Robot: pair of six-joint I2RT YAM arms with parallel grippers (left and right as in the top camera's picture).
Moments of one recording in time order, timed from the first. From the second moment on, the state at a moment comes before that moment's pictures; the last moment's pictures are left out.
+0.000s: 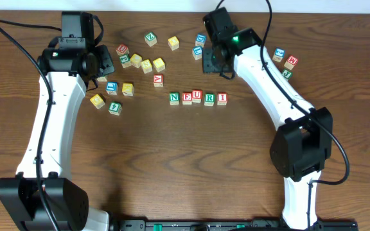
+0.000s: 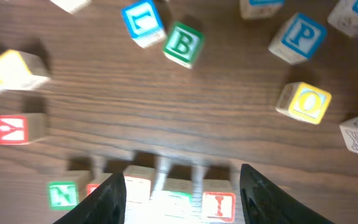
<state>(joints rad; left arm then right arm) -0.01 1.66 1.56 -0.92 -0.11 -0.33 0.44 2.15 1.98 -0.98 0.08 0.38</state>
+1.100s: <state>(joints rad) -0.01 1.66 1.56 -0.92 -0.11 -0.33 0.19 2.15 2.13 -1.15 0.04 0.43</state>
